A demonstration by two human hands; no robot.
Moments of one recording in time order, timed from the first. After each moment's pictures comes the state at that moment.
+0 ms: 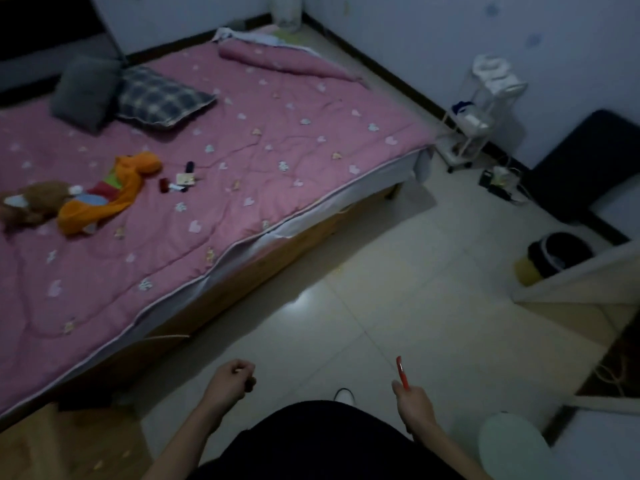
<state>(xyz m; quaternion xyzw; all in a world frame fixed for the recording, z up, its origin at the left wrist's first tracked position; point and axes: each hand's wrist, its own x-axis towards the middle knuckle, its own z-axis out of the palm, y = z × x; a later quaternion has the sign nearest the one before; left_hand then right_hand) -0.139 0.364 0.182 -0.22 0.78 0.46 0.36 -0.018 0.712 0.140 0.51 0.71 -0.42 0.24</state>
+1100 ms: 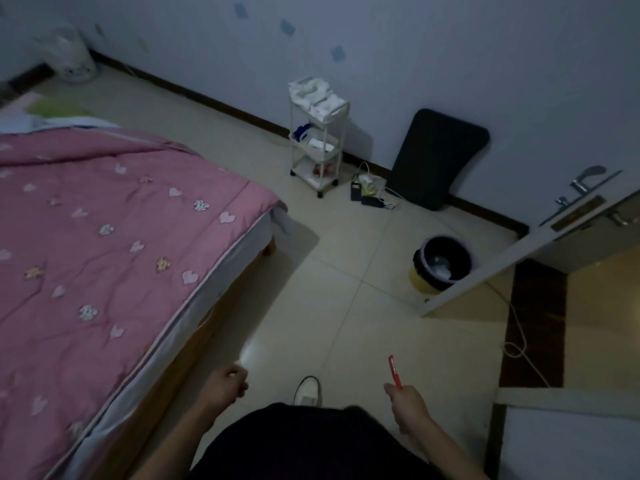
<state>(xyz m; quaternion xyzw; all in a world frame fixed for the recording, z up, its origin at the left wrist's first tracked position) -0.491 0.862 0.150 -0.02 0.82 0.33 0.46 -0.224 1.131 0.146 0.65 0.57 -0.48 0.16</state>
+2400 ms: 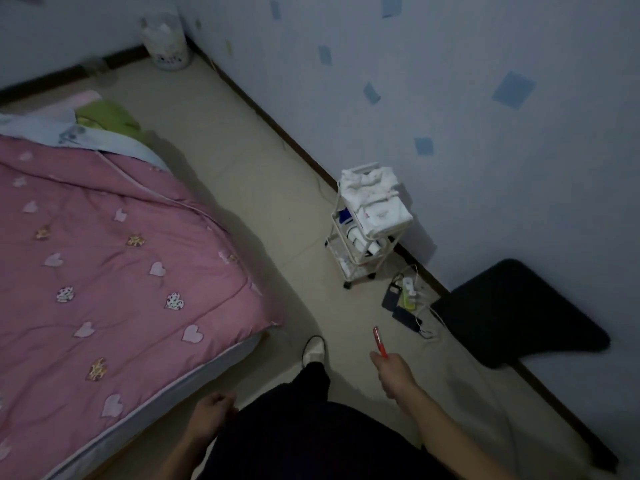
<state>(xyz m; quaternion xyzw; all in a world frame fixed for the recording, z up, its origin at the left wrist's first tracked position) -0.813 1.261 0.130 -0.27 0.79 0.42 0.36 -0.772 1.631 0.158 0.46 0.72 -0.46 0.26</state>
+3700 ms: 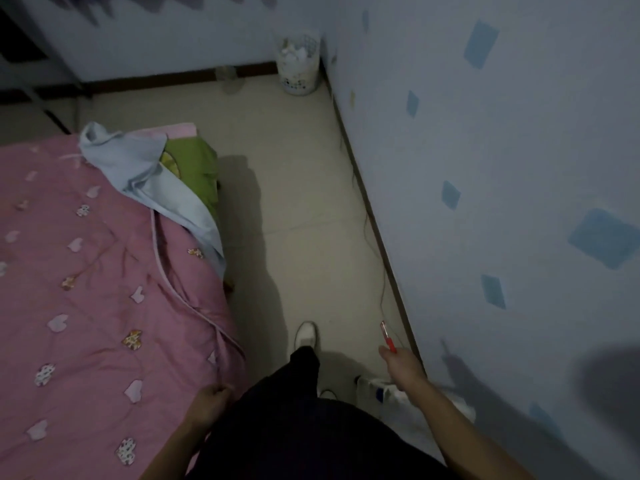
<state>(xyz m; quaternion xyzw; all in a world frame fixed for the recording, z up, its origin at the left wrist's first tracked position) -1.356 1.395 0.136 -0.43 0.74 0.45 0.27 -1.492 1.765 0.158 0.26 0.82 -0.36 0.37</state>
